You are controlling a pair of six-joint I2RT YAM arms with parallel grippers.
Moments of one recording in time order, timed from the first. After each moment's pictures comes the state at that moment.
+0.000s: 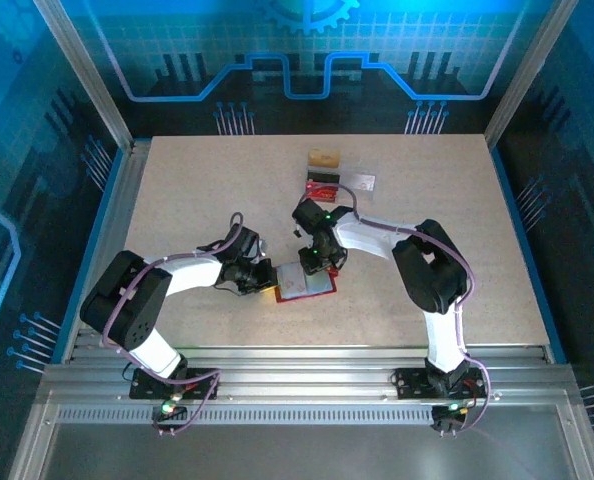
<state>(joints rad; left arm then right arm) -0.44 1.61 0.70 -0.20 0.42 -0.74 0.71 2.00 1.38 -0.76 -0.04 0.23</state>
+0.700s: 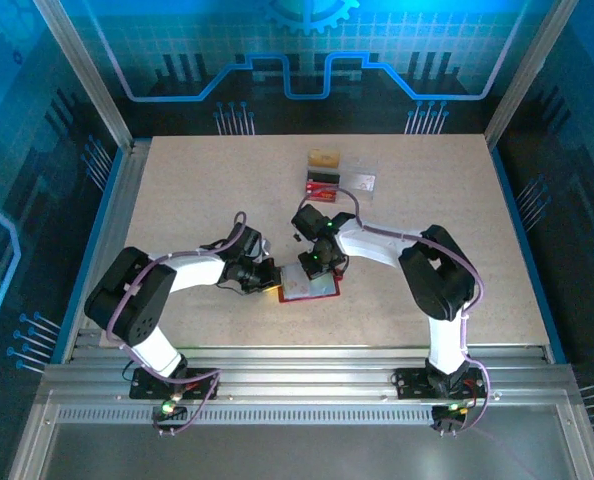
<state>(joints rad) -0.45 1.66 0.72 -0.16 0.46 -0.73 0.75 1.92 1.31 -0.74 -0.02 0.26</state>
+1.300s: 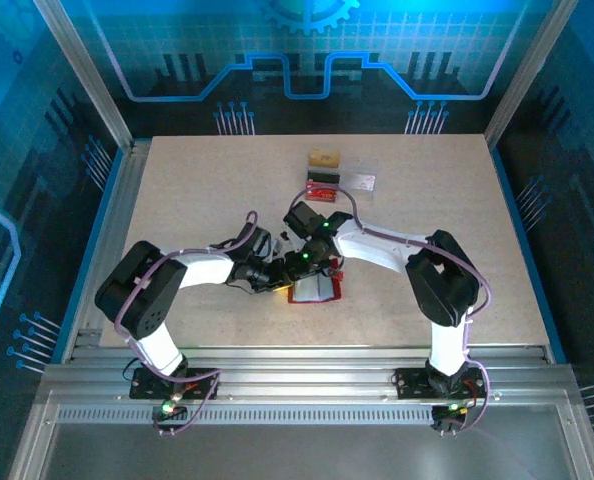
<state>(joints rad) -0.50 1.72 0.75 -0.10 0.51 -0.74 0.79 1.90 1.35 -0.70 -0.25 0.40</state>
